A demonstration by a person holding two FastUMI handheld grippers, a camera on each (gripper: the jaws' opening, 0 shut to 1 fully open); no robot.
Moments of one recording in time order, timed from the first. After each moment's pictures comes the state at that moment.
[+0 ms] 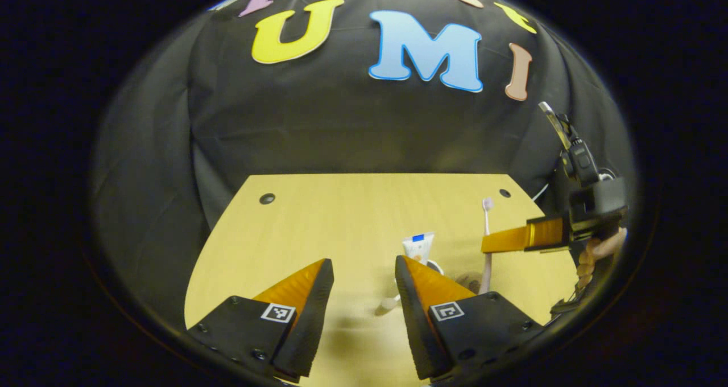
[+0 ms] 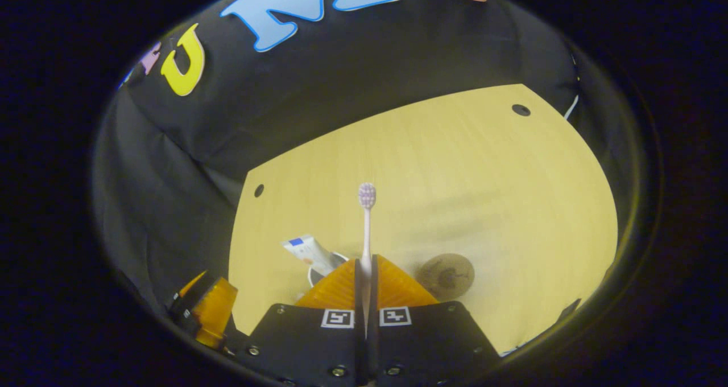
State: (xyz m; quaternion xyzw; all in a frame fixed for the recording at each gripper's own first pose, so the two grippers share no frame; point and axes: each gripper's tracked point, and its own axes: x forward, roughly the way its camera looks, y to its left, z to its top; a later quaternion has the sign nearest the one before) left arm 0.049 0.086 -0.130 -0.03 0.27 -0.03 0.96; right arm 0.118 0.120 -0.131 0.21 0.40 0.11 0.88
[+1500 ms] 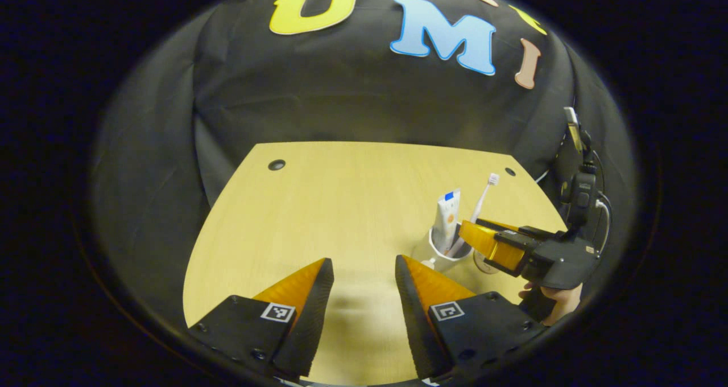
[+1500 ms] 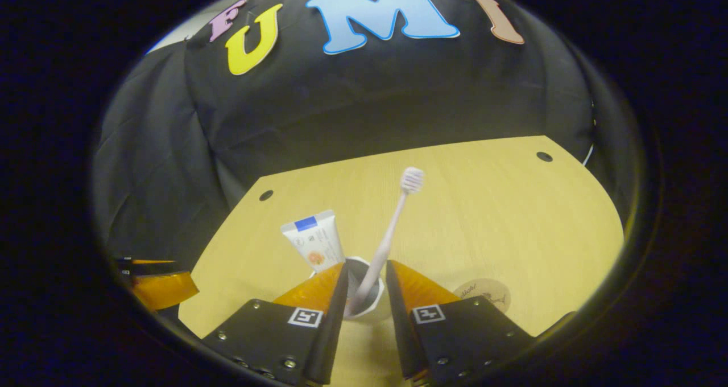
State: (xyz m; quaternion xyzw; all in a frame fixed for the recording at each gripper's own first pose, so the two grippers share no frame) left arm 0.026 0.118 -0.191 -0.04 0.33 -0.06 0.94; right arm 0.119 0.163 -0.190 0.11 0.24 0.11 0.96
